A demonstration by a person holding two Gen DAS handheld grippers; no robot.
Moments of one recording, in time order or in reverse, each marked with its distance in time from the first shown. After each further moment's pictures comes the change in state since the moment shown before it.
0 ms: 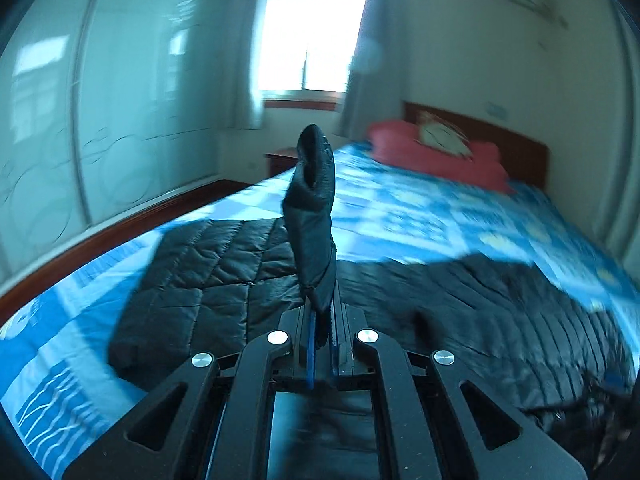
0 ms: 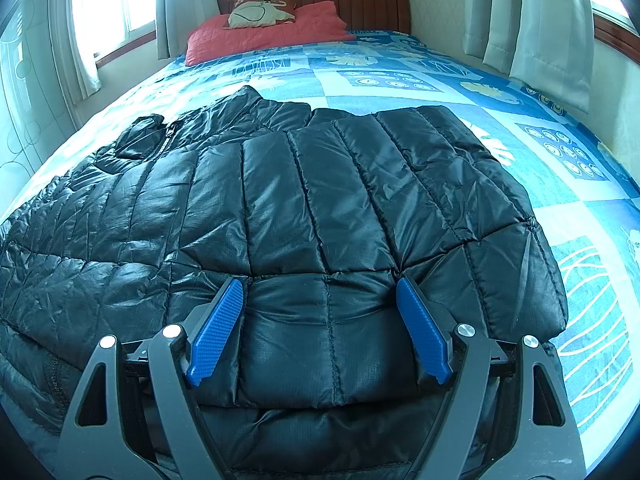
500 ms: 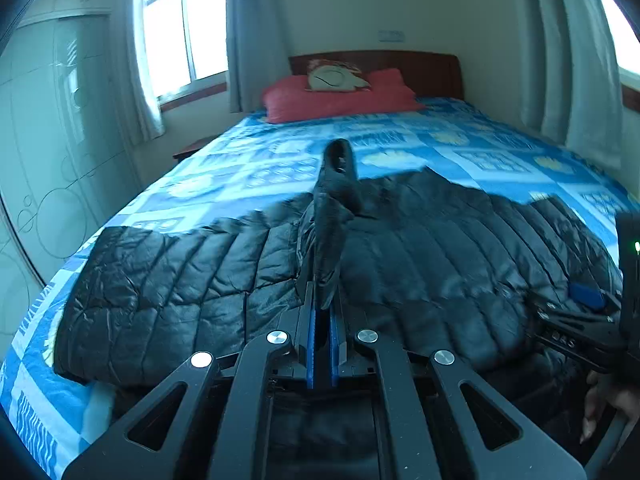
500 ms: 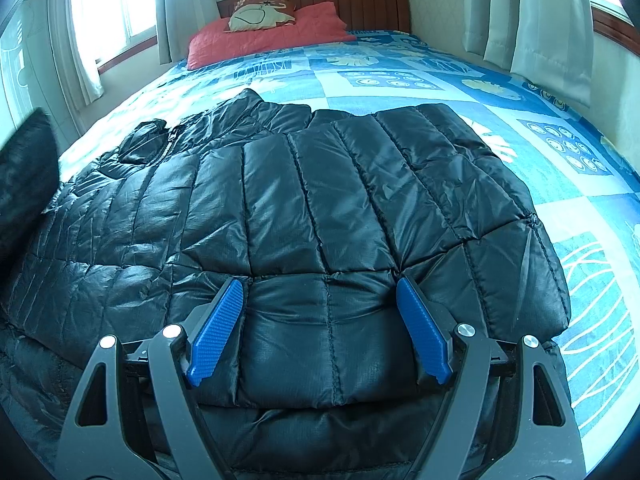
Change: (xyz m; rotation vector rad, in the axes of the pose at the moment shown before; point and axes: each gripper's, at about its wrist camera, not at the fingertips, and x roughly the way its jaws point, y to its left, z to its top) left arm 0.015 -0.168 -0.058 0.318 0.125 -0.164; right arm 0.001 -0.003 0.003 0.016 -0.007 0.020
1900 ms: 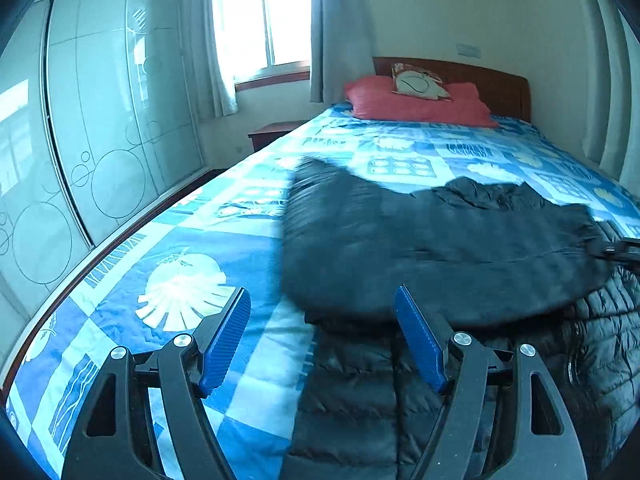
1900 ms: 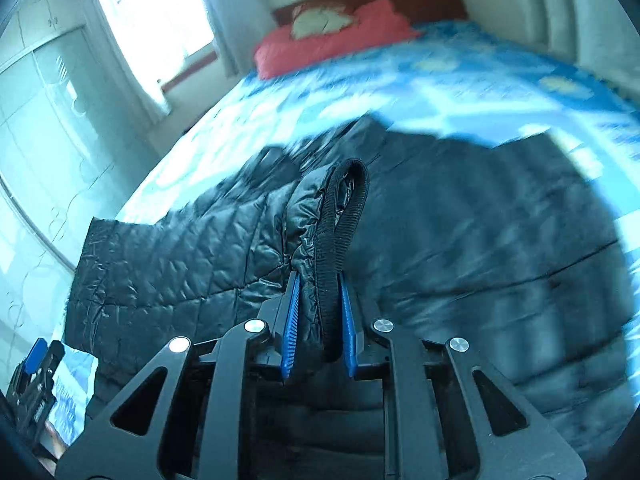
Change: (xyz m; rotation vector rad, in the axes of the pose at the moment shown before) left arm -0.058 0.156 -0.038 -0.169 0.000 0.183; right arm -0.040 0.056 0.044 0.071 -0.031 0.253
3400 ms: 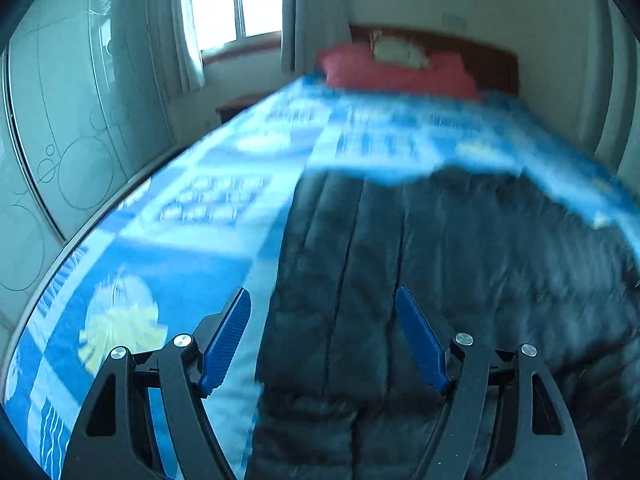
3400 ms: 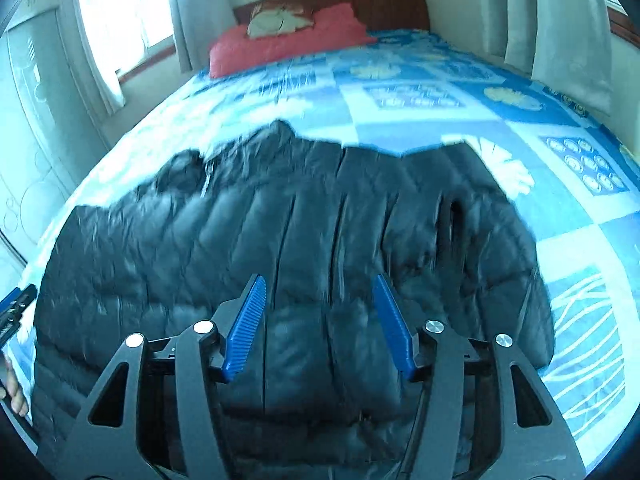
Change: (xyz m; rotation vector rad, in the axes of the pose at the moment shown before) left arm 0.076 -0.031 0.049 0.023 0.095 -0.111; right arm 0.009 -0.050 0.009 -0.039 0.030 -0.157
